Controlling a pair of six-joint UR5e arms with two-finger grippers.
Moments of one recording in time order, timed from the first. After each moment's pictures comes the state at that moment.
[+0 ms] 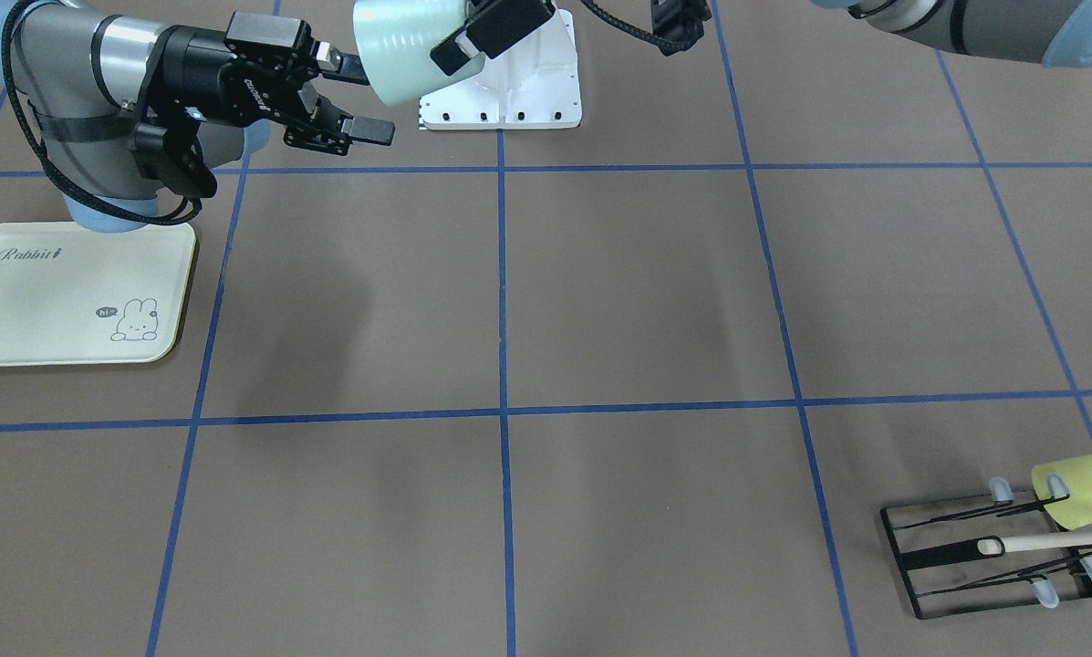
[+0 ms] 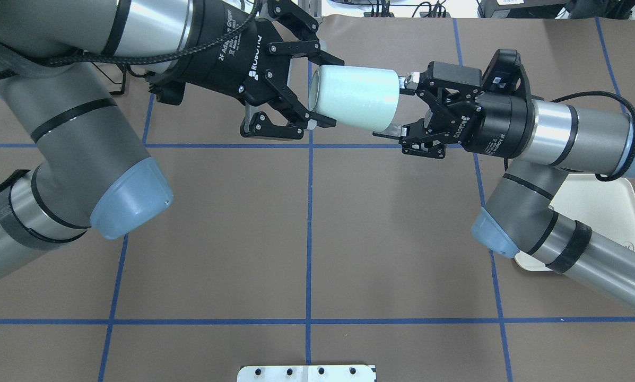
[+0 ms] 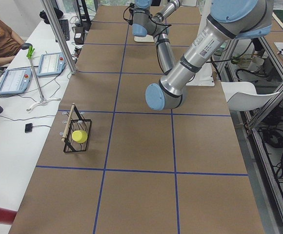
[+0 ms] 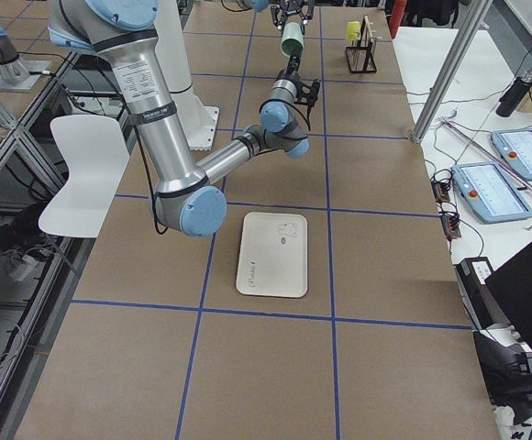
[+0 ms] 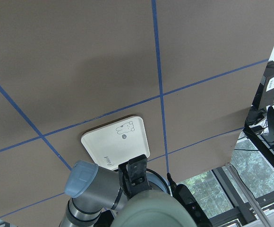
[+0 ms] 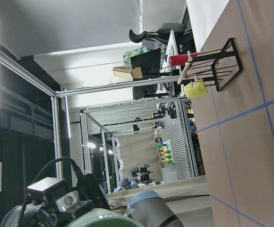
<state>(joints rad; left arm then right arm) -0.79 -2.36 -1.91 -2.15 -2.23 -2.89 0.74 -1.16 1.63 0.30 1.89 2.20</state>
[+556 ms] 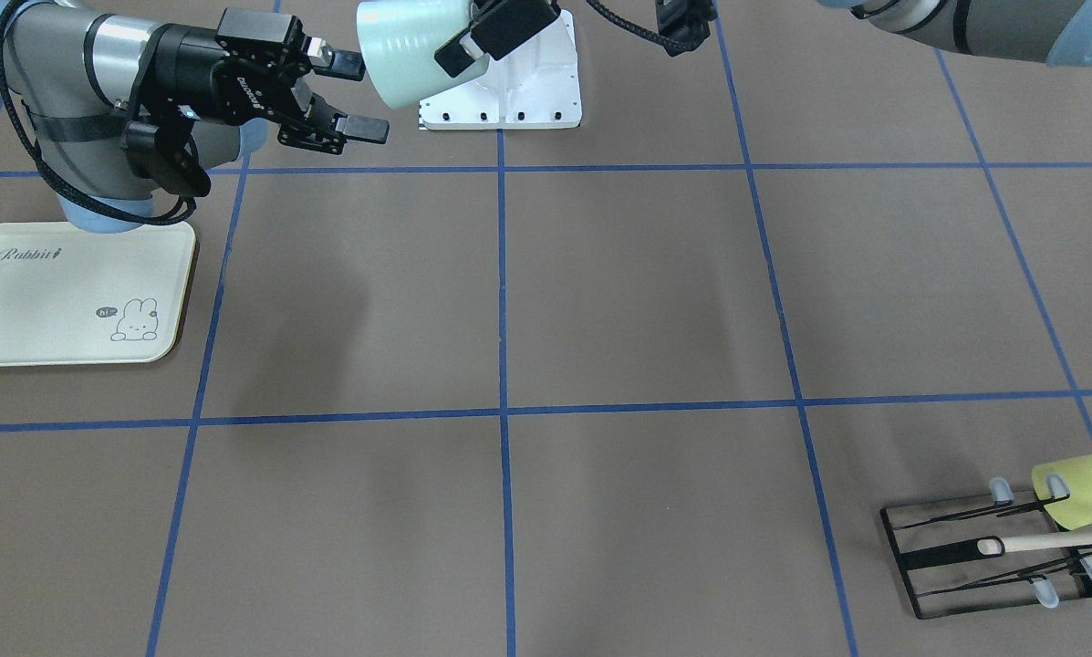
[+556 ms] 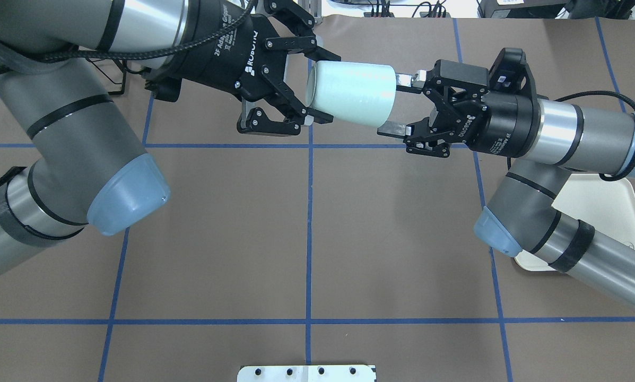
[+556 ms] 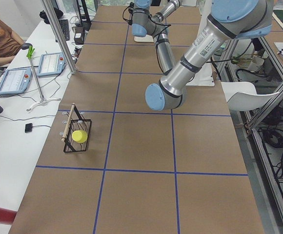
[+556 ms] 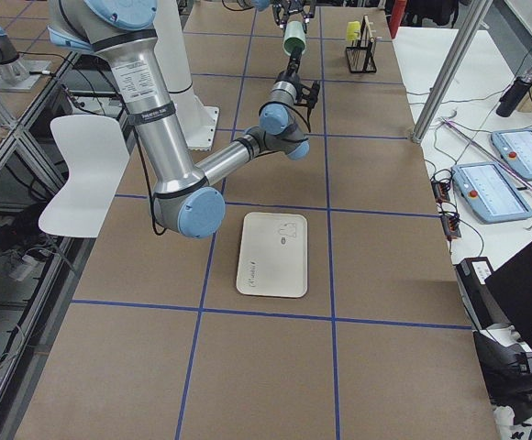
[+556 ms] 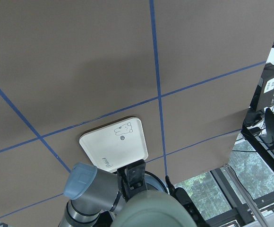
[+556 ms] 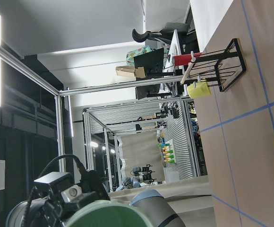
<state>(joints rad) -0.80 -2.36 -1.91 -2.15 -2.24 -2.90 0.74 -1.17 1.63 0.33 1.89 2.20</state>
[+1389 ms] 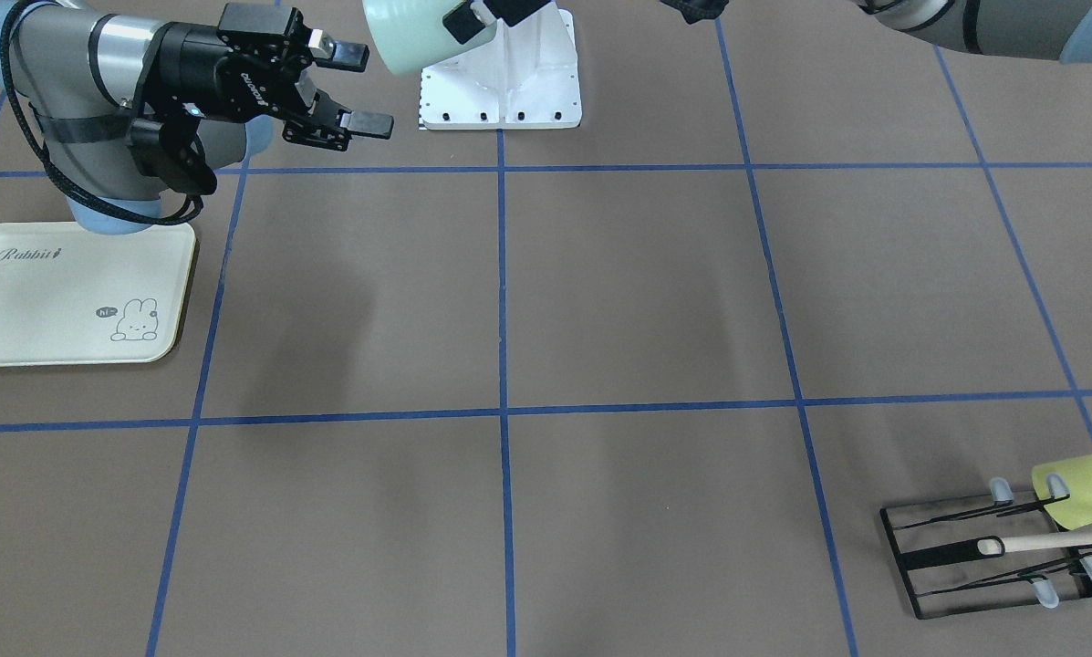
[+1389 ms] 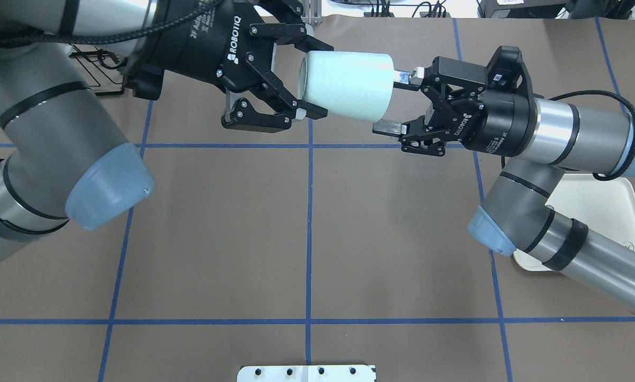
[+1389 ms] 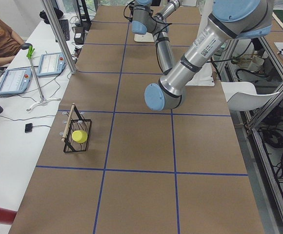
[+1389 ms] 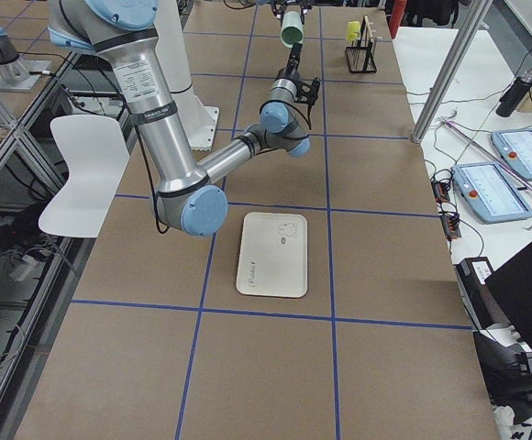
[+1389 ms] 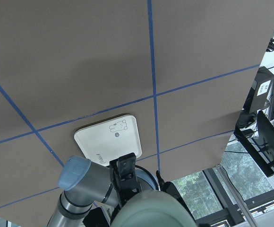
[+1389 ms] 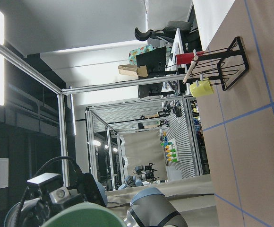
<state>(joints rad) -0.83 -2.36 -1.95 -2.15 -2.30 -3.00 0.73 -1.14 1.63 0.34 1.87 2.21</state>
